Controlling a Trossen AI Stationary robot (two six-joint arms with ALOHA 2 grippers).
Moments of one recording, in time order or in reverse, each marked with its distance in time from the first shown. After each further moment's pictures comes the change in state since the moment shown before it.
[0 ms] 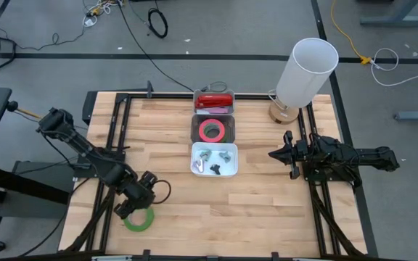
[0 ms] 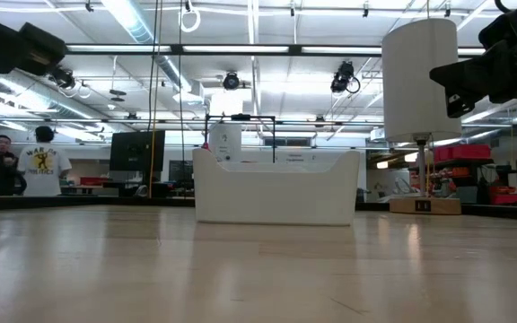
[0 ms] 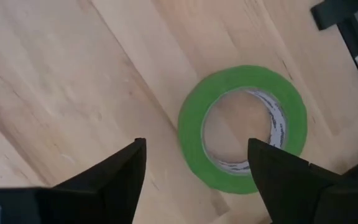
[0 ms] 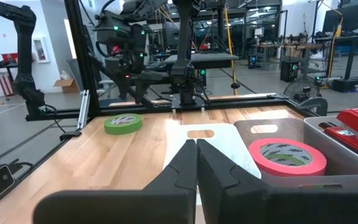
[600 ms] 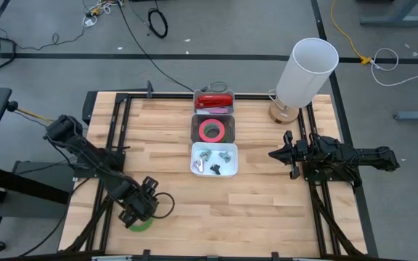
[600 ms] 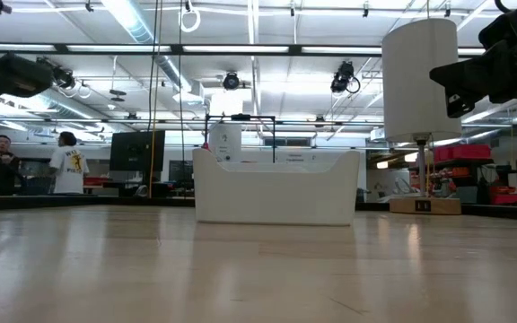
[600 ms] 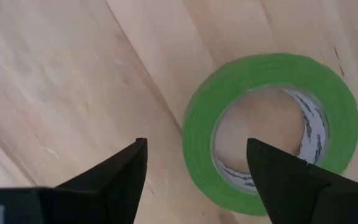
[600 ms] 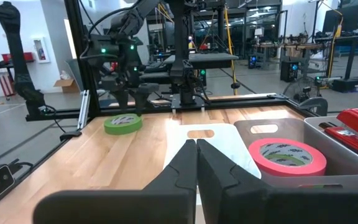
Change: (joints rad) left arm -0.088 0.174 0.000 0.039 -0.095 -0.123; right arm 0.000 0.000 0.000 0.000 0.000 0.000
